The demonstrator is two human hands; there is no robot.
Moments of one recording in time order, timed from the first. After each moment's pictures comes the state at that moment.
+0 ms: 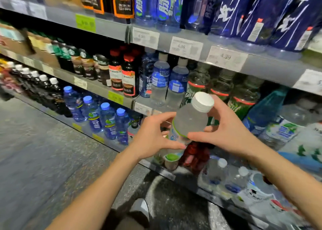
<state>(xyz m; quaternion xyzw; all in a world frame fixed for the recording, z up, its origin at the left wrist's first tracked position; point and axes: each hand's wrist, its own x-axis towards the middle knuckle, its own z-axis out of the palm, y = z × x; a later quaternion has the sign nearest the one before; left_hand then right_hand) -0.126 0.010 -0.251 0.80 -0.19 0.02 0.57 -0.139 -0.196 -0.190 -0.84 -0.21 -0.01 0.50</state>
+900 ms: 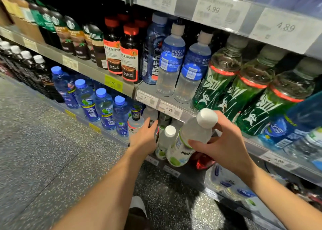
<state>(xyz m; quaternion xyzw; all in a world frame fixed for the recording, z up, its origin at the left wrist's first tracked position) -0.032 0.036 -0.417 0.97 -0.01 -0.12 0.22 -0.095 -0.177 -0.293 -0.85 -0.20 -0.13 0.46</state>
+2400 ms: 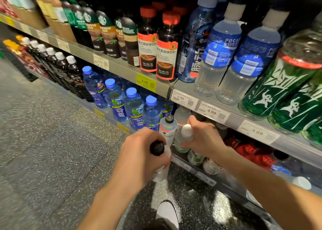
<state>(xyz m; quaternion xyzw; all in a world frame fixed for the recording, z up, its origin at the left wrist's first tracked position) -0.113 0.129 -0.334 0.92 -0.02 0.09 0.38 0.005 -0.068 -0.418 -0.97 -0.21 -0.01 0.14</state>
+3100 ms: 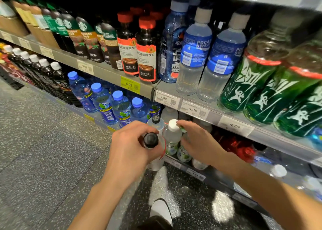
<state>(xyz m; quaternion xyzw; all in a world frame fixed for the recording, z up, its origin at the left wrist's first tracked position) -0.105 0.110 -0.320 0.89 -0.04 0.15 0.42 -0.023 -0.098 -0.403 -0.94 -0.23 0.05 0.26</state>
